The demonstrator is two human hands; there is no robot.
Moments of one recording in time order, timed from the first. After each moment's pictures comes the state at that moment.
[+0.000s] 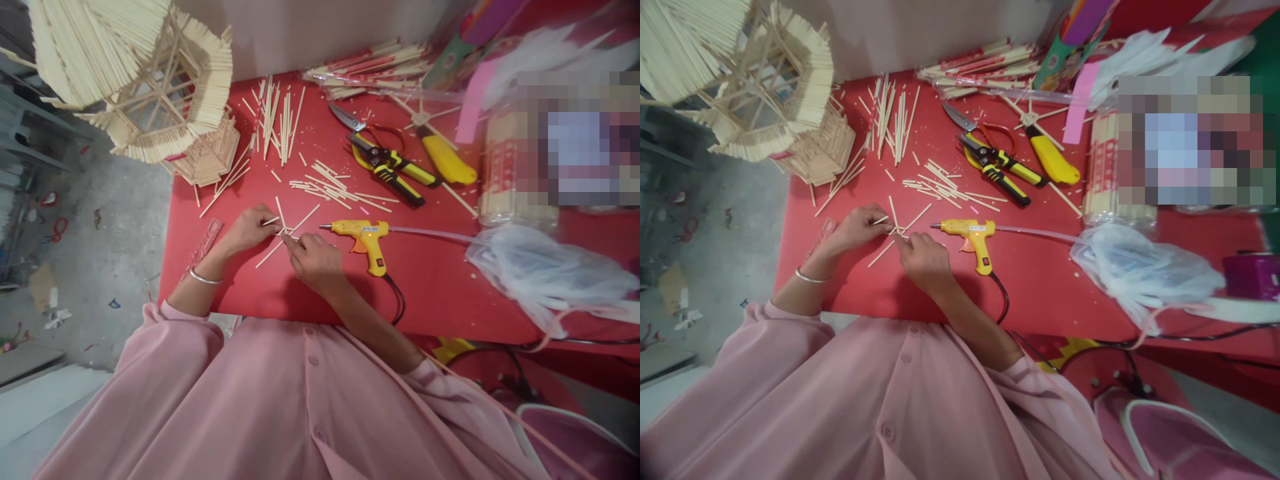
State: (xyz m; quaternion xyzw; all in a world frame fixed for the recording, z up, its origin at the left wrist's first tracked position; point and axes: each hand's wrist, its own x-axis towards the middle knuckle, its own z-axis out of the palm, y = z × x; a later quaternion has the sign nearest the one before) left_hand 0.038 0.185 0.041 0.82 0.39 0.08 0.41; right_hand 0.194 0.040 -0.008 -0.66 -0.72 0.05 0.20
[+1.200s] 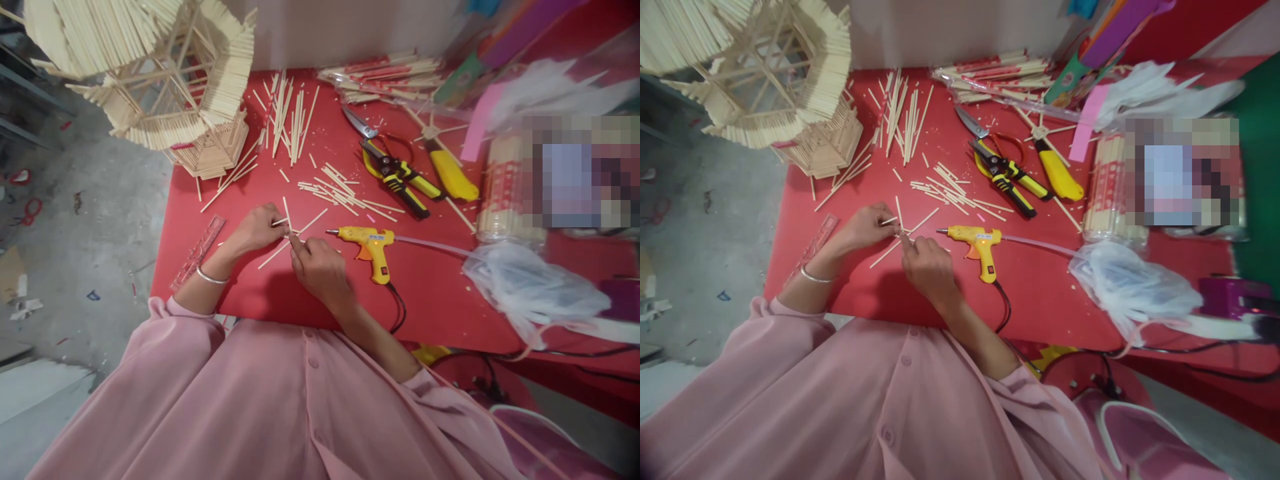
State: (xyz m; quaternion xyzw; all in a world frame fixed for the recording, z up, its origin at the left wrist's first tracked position) left_hand 0.047 0.181 0.038 0.82 0.42 0.06 0.38; right_hand 0.193 0.033 0.005 -0.66 -0.73 -0.02 0.13
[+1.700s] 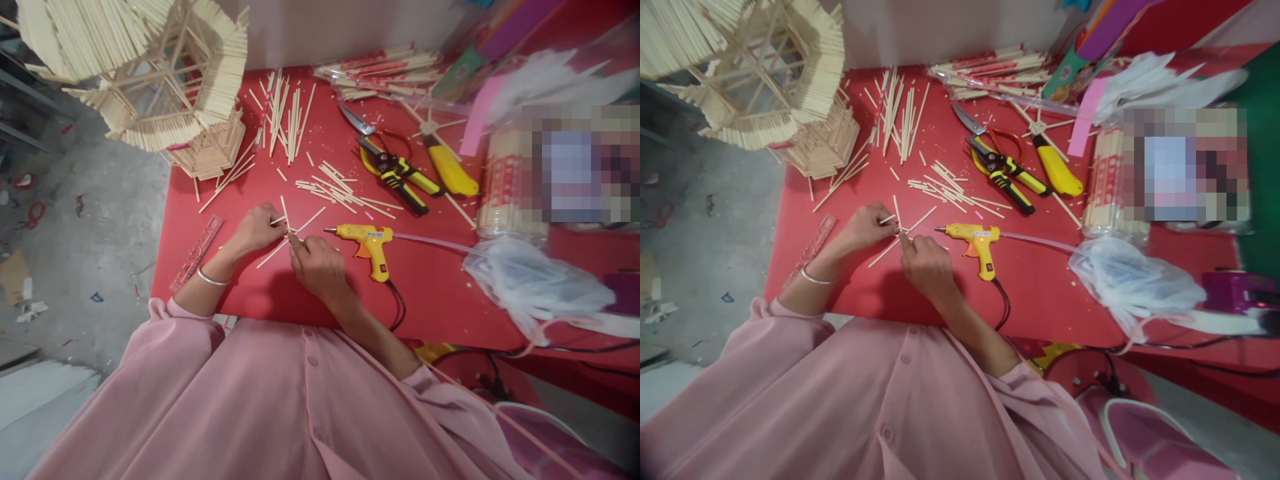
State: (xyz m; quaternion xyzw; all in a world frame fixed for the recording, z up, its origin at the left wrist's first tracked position) left_hand 0.051 0.177 0.036 0.81 0.46 0.06 0.36; right_hand 0.192 0.035 0.000 -0.67 -0.73 -0.02 0.14
